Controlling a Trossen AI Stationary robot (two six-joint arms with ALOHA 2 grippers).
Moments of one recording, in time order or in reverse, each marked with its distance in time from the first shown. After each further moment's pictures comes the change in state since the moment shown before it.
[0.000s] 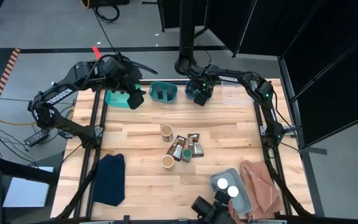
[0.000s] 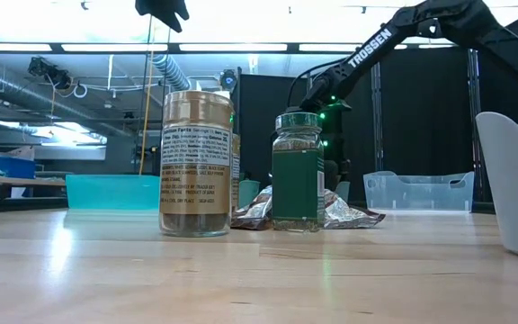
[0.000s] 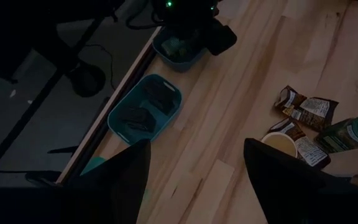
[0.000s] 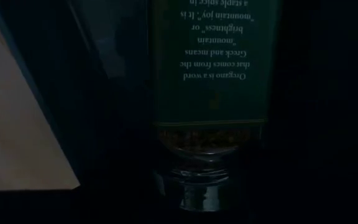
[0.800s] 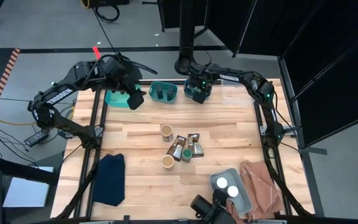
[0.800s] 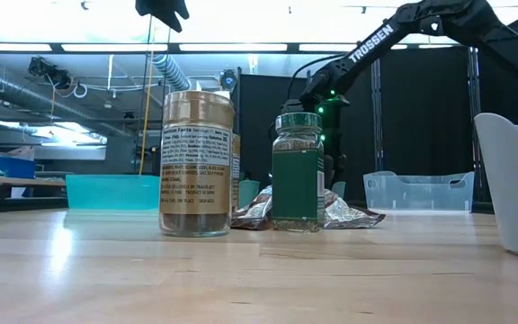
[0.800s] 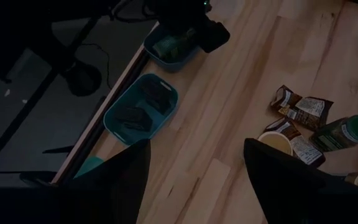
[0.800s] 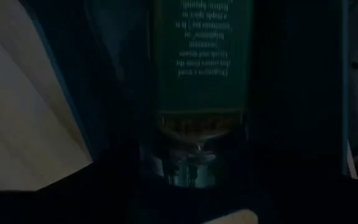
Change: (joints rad) left arm 0.000 0.000 0.000 -0.001 0.015 -0.005; right arm 0.002 -0.014 0.029 0.021 -0.007 -0.028
